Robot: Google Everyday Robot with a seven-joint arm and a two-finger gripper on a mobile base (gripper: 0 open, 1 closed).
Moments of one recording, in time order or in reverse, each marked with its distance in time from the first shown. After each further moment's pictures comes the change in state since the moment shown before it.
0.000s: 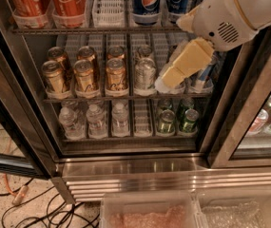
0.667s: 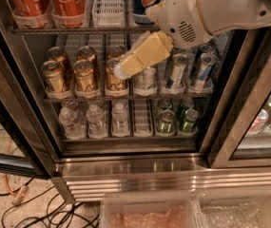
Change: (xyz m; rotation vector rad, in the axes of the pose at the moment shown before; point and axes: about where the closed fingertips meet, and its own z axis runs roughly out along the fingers) arm -0.060 -0.001 0.035 0.021 -0.230 0.017
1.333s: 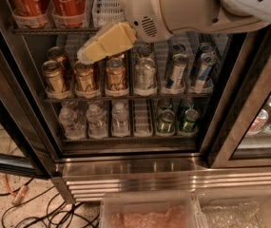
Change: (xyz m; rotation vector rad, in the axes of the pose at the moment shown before) arm -0.055 -0.002 0.047 0.017 -0.185 0.003
